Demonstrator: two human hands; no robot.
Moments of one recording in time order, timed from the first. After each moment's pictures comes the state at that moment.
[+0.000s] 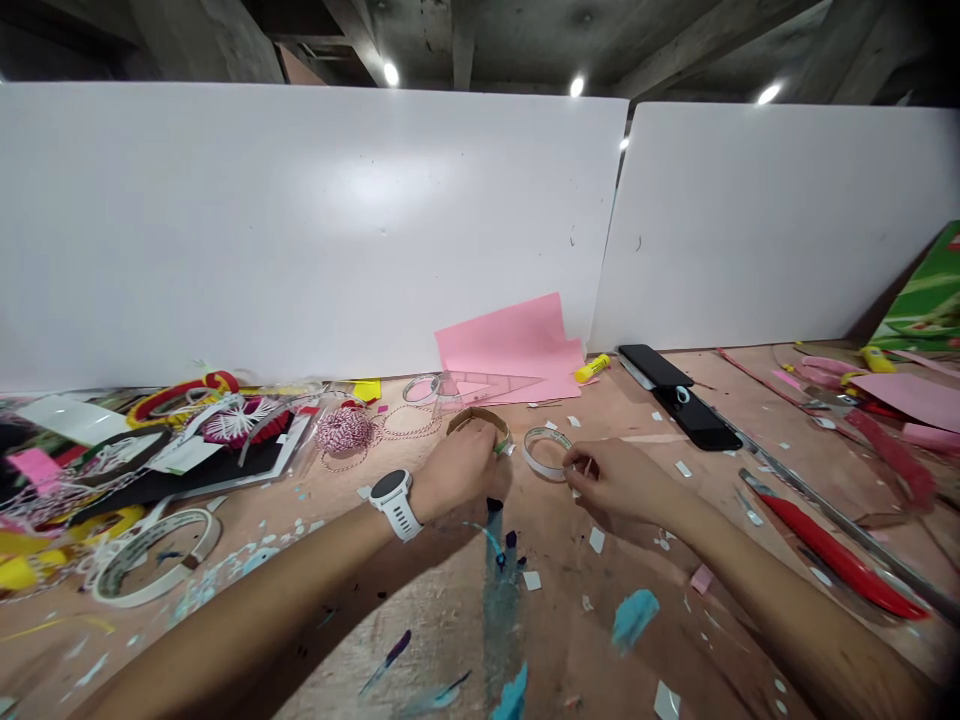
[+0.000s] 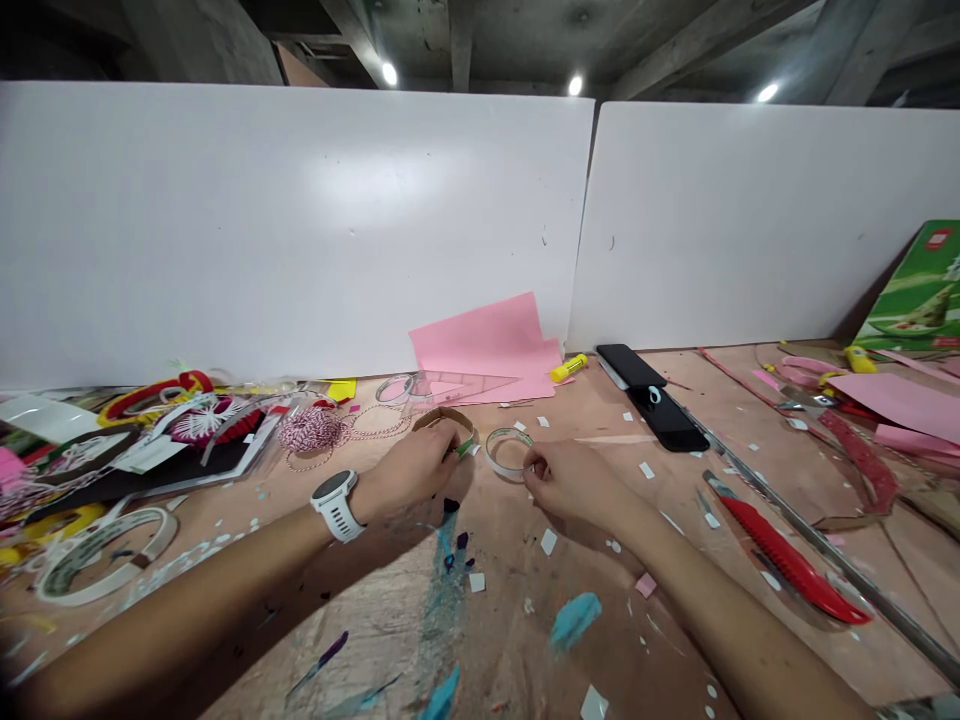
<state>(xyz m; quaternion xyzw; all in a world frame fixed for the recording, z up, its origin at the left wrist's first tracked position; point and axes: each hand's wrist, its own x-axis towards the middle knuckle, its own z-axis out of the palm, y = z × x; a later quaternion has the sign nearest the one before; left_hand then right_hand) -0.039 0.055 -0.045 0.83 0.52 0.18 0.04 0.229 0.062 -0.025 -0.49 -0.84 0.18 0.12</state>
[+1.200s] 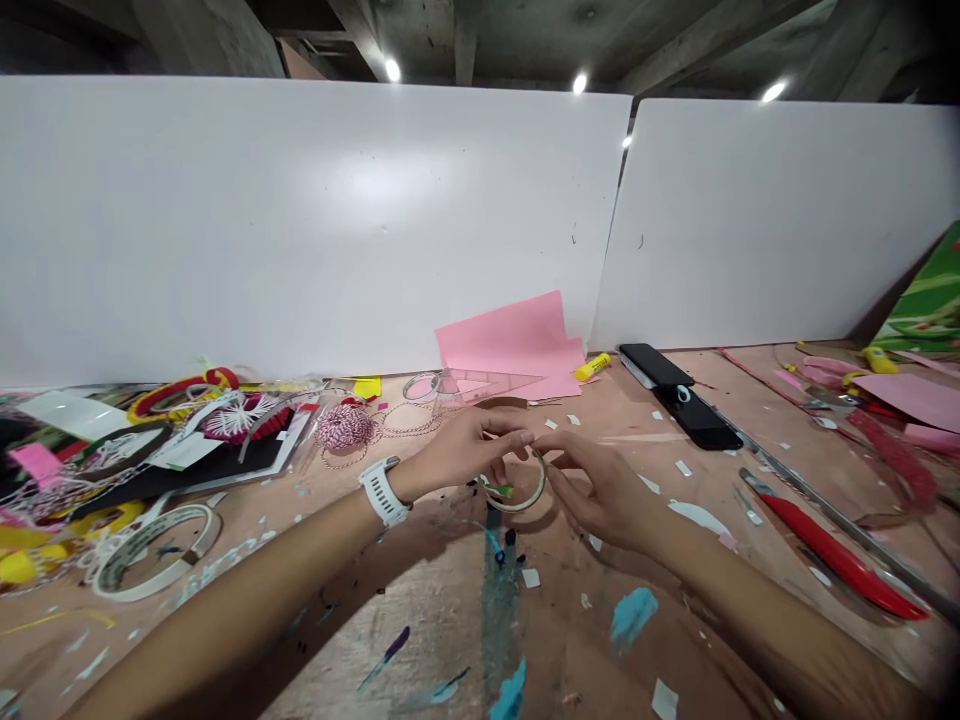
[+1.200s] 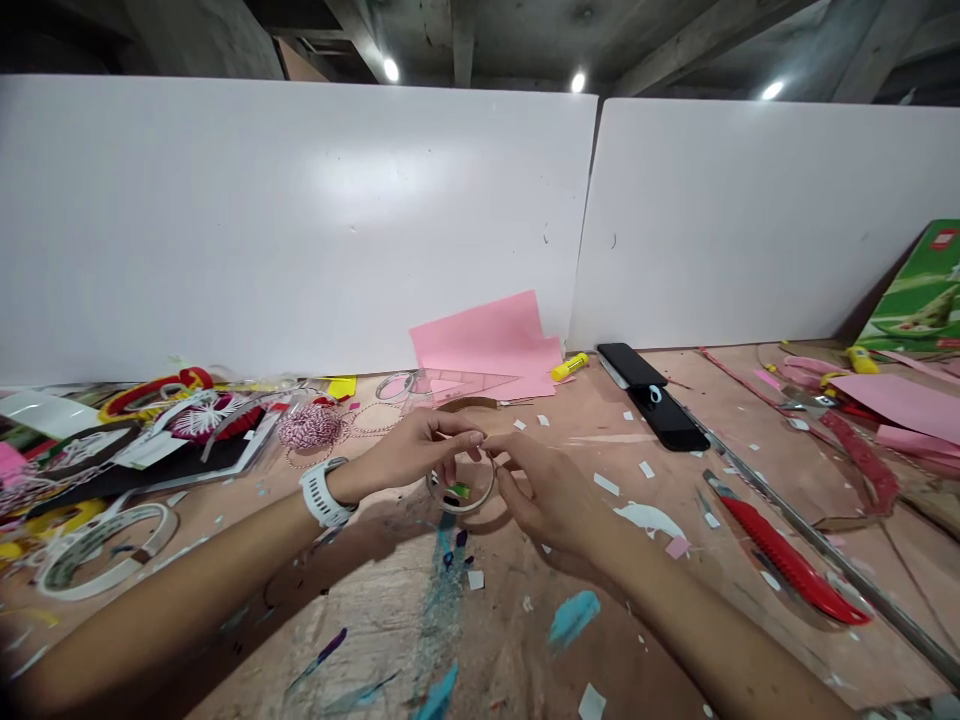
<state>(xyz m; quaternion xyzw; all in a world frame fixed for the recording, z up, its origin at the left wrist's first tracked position) -0.032 0.047 0.000 0.73 0.40 0.31 0.46 0.205 0.035 -0.024 -0.31 -0.87 0.24 0.30</state>
